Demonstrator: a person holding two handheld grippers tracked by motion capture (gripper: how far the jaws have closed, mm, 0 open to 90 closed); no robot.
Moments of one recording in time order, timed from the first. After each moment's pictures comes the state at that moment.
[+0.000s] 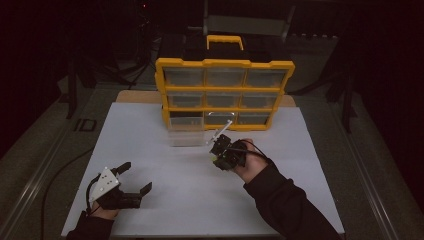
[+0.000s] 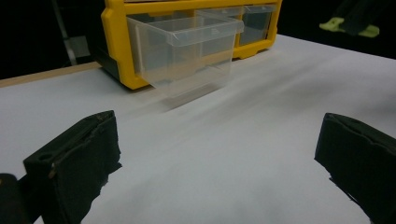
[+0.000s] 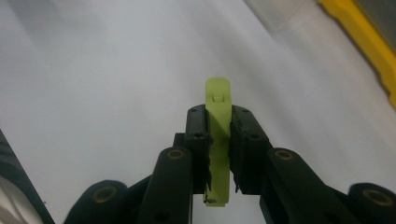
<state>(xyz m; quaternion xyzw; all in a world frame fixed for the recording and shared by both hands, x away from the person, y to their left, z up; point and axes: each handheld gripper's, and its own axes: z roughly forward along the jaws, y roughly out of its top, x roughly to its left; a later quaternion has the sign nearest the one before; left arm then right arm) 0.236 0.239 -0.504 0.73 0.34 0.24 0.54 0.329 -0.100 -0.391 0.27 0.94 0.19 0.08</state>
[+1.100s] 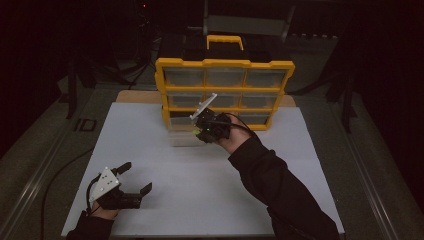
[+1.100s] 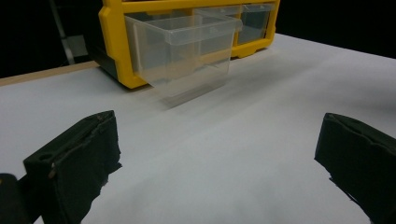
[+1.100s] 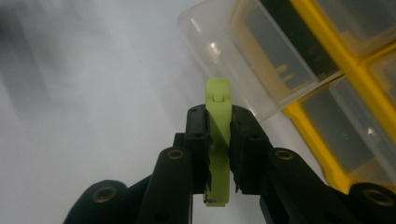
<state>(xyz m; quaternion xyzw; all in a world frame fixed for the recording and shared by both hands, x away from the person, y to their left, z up) 0.236 0.239 -0.505 0.73 0.34 0.24 0.54 0.383 -0.062 -0.360 0.21 0.94 0.25 0.12</state>
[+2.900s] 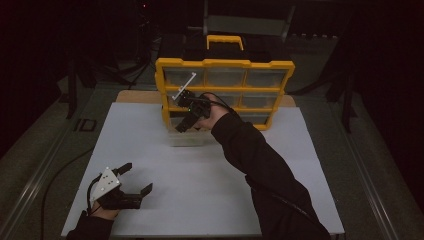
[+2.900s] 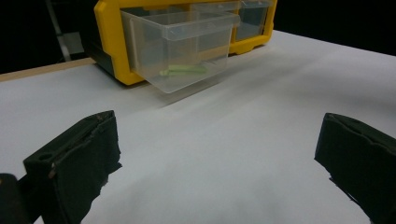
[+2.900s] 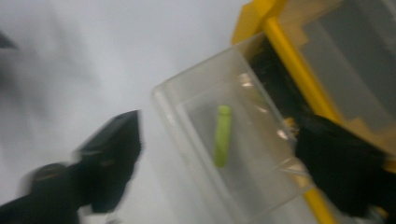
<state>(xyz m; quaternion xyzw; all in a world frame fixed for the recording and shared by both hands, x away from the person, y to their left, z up) 0.237 0.239 -0.507 0.73 0.34 0.23 0.54 0.453 -0.013 -0.366 0.21 0.94 0.25 0.05</state>
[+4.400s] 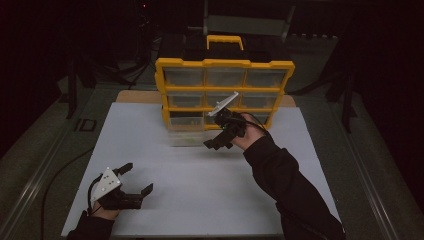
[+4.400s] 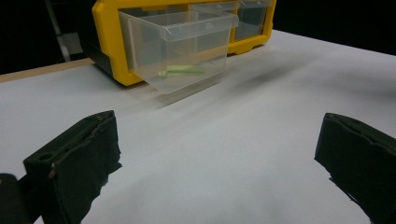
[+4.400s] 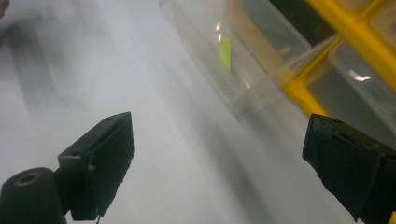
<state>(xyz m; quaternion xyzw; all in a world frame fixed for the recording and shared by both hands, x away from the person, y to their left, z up) 0.236 0.237 -0.506 0.73 0.34 0.24 0.54 0.403 -0.108 -0.382 0.24 0.92 0.29 0.06</state>
